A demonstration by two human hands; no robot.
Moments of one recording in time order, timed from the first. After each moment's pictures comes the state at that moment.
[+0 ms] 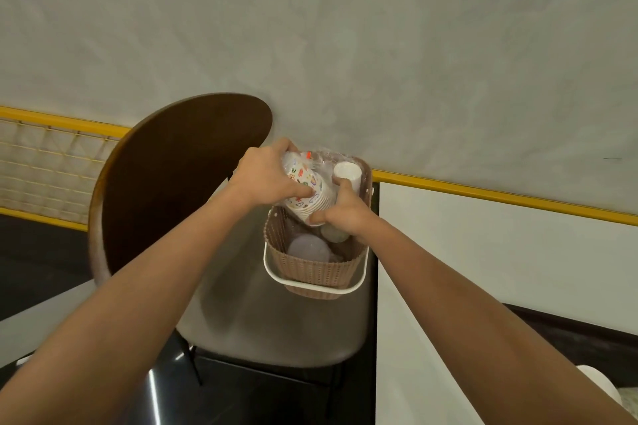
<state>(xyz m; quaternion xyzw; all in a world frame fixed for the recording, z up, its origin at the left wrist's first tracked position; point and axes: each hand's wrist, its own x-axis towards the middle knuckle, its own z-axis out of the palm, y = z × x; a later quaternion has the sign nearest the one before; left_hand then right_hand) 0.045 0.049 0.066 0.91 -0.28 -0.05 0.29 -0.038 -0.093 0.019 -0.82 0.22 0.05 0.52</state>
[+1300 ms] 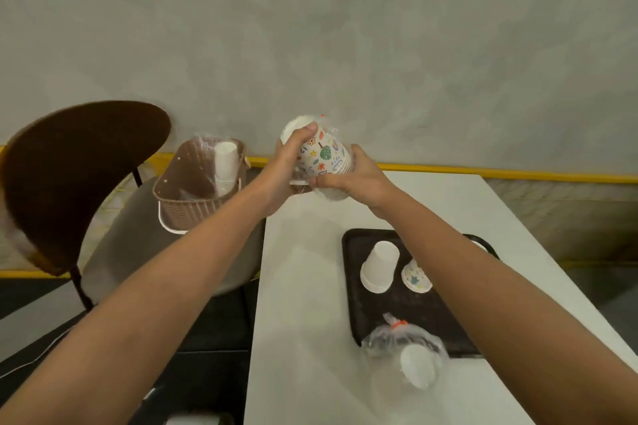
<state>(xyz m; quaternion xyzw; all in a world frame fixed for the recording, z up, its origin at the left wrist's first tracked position) -0.241 -0.058 0.123 0.59 -0.23 -0.36 0.69 -0.337 -0.174 0.119 -0.79 0.24 -0.14 0.54</state>
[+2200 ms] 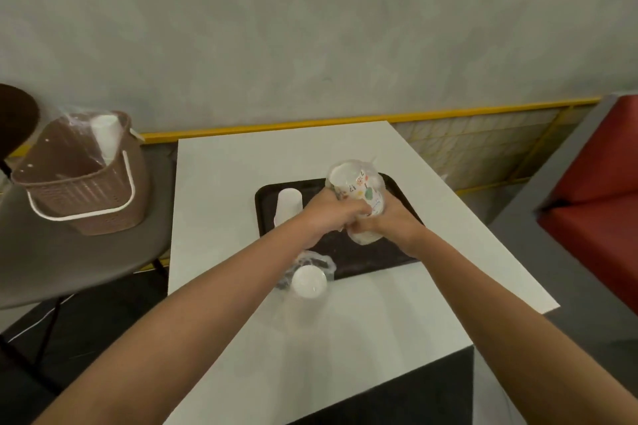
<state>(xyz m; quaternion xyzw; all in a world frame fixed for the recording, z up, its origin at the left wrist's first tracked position) -0.468 -0.152 0.050 0.68 -0.34 -0.46 0.46 -0.585 -0.240 0.031 -0.76 0.37 -0.12 0.53</state>
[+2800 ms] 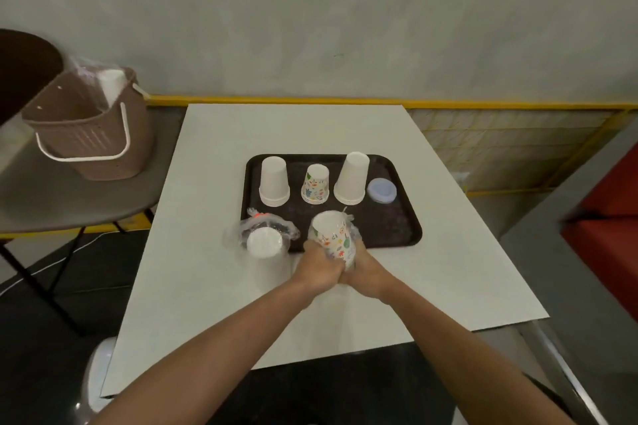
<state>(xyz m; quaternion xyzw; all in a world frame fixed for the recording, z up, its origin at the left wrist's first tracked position) -0.579 -0.134 -0.053 0.80 -0.20 -0.40 0.41 -0.662 -0.226 -0.071 -0.78 0.29 0.00 0.55</state>
